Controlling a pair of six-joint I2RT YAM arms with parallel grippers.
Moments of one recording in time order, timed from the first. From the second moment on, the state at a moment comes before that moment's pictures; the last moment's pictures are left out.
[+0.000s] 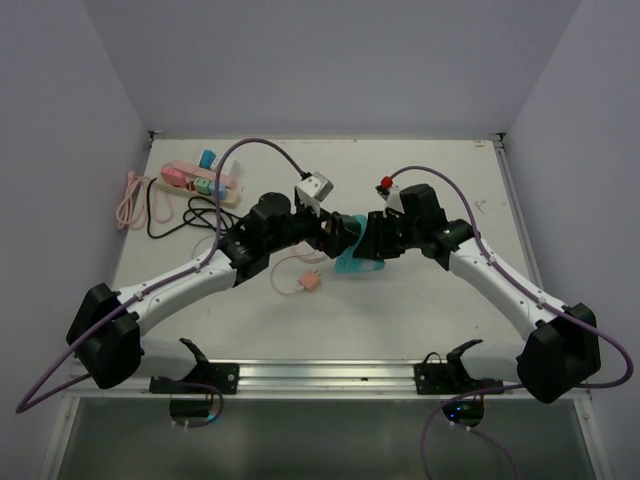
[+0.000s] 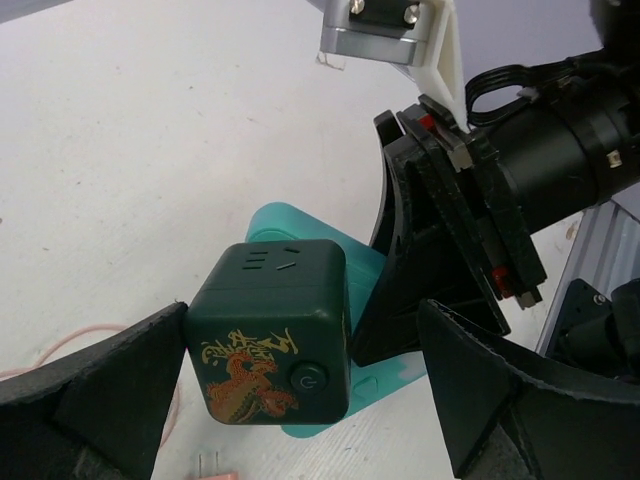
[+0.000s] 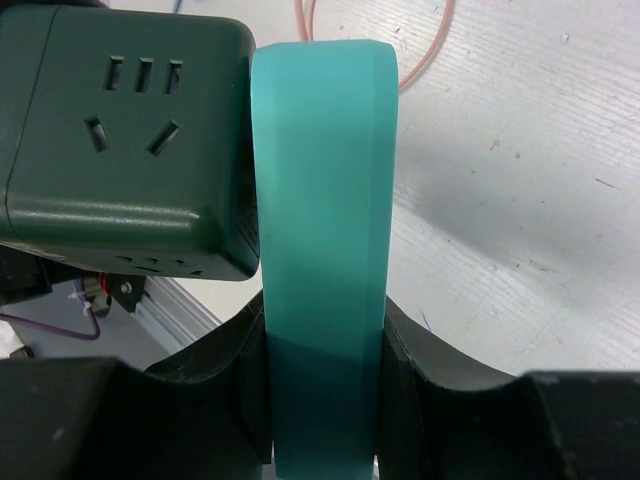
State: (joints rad) left arm -0.76 1.32 0.93 0.17 0.22 -0.25; right arm 0.48 1.27 0.98 -0.49 -0.39 0.42
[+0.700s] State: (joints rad) left arm -0.77 1.35 0.94 0.09 0.17 -0.24; right arm 0.51 1.26 0.98 -0.50 -0.31 0.35
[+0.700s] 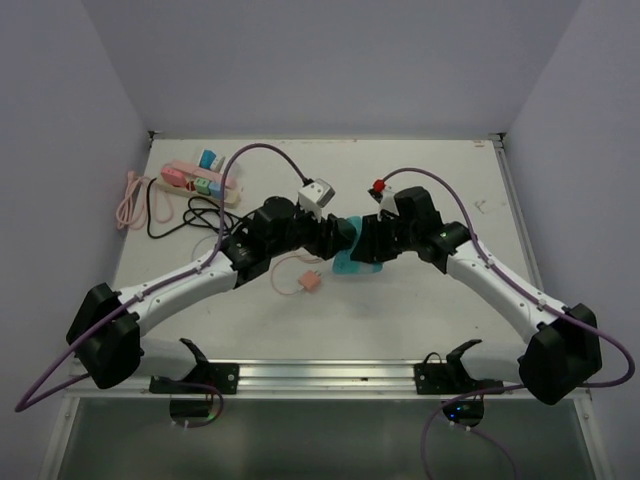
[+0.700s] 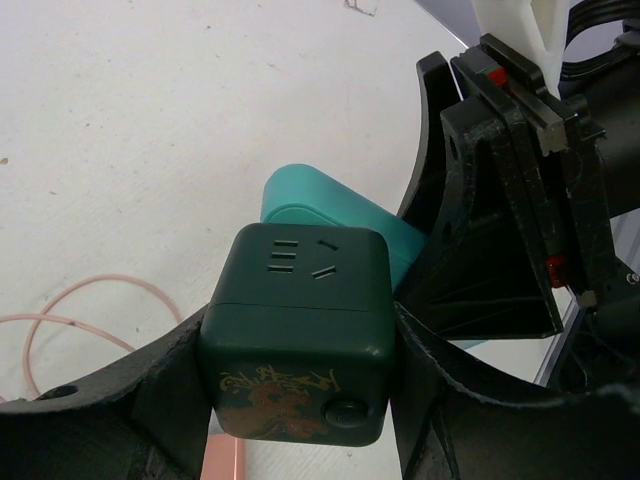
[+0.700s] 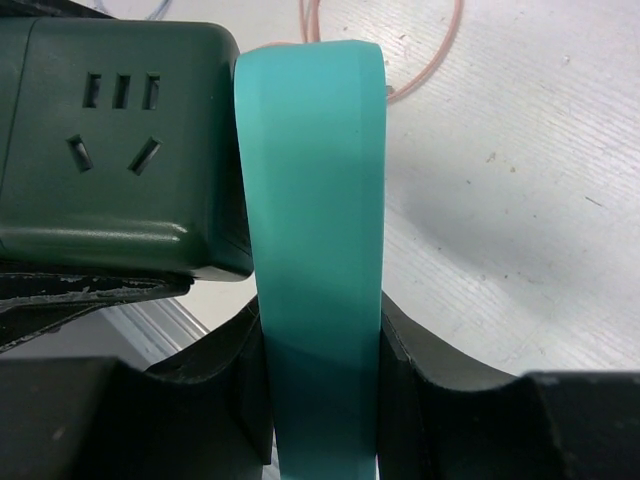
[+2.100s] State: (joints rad) left arm -0.58 1.52 0.79 -0.04 0.22 -0.48; right arm 0.02 1.11 0.55 -0.05 -0.32 0.68
